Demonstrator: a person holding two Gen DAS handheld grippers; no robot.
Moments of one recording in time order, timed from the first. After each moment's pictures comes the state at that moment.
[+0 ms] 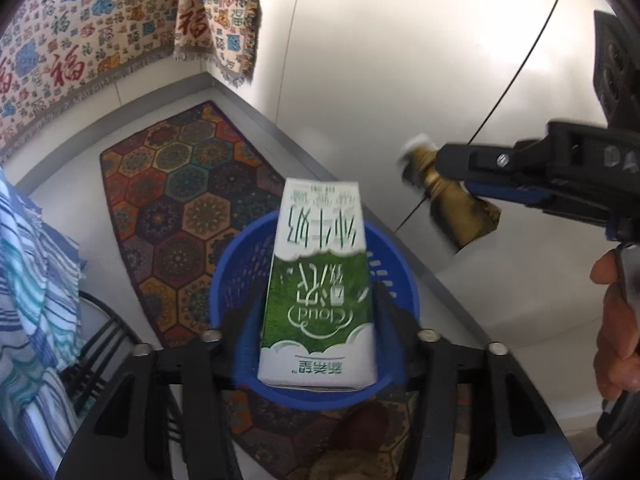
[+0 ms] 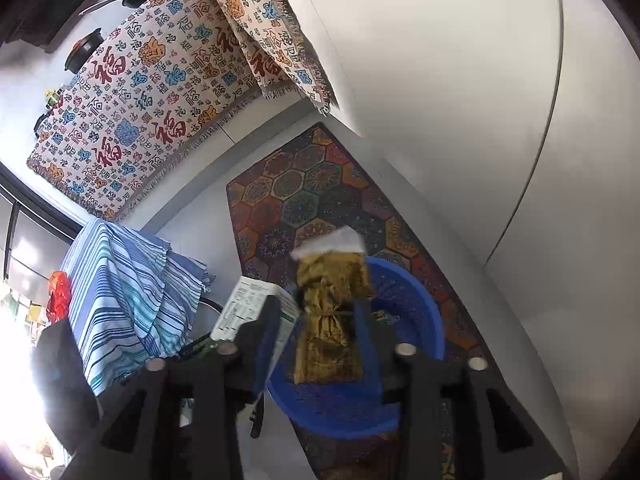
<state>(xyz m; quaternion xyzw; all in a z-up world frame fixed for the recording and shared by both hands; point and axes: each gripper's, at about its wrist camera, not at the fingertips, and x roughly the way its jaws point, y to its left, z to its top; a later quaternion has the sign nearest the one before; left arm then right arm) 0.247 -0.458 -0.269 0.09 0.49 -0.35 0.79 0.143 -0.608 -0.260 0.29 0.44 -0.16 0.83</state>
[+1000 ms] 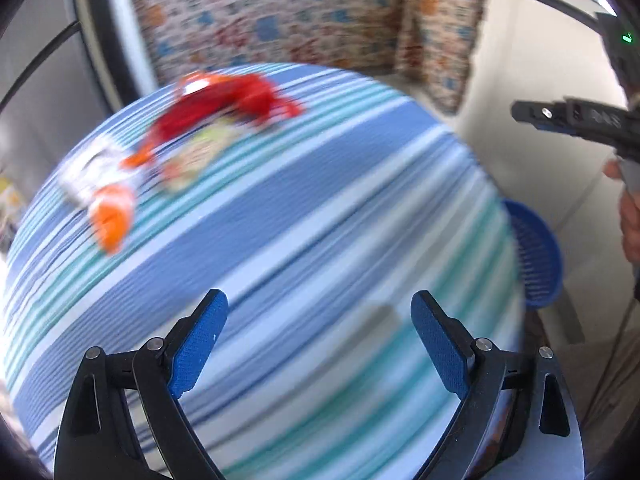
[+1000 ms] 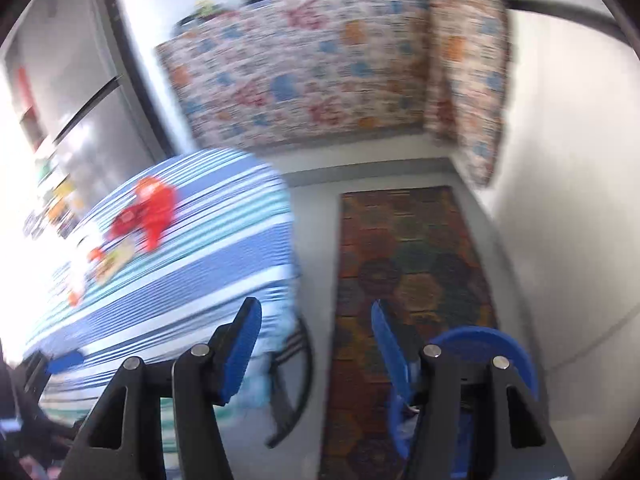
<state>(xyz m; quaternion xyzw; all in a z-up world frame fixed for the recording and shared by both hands) 0.179 -0.133 -0.205 0.07 0.45 -0.07 0.89 0.226 -0.336 -0.192 0.07 0.41 0.05 0.91</state>
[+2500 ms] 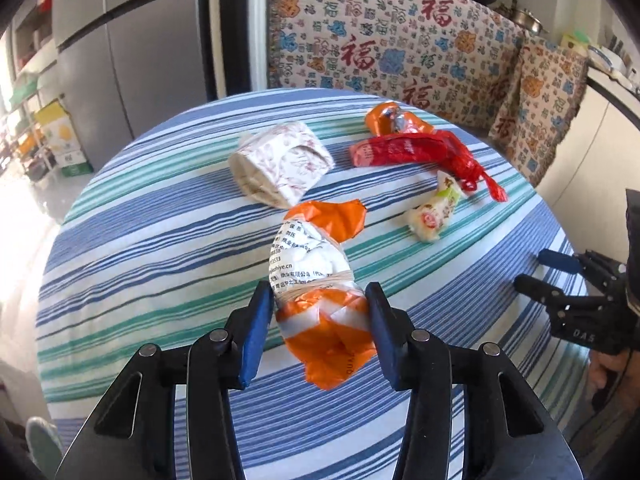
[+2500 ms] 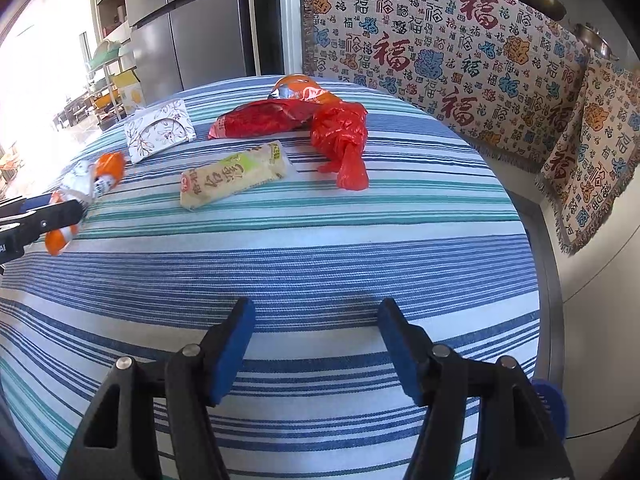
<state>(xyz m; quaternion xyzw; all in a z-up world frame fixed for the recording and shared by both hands) 0.201 0.040 -0.187 -0.03 0.41 0.02 0.91 0.266 -0.179 -0.234 -0.06 0.44 0.12 0.89</state>
